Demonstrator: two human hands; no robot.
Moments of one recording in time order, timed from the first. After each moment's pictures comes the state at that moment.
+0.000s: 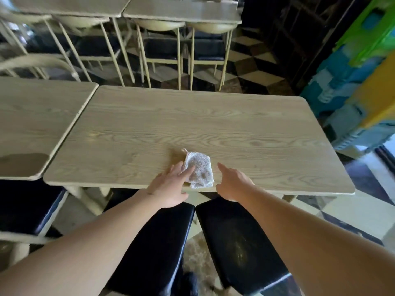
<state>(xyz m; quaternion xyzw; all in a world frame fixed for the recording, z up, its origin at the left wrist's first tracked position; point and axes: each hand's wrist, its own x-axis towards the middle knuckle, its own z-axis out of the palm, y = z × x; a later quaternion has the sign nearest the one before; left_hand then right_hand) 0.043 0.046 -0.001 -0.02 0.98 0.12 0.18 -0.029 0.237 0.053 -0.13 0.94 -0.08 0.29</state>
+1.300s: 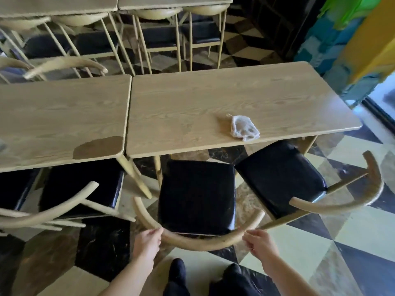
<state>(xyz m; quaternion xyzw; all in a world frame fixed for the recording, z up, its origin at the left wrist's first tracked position) 0.460 -0.161 -0.035 -0.53 0.64 0.55 0.10 0.389 0.155 -0.030 0.35 0.74 -0.50 0.29</state>
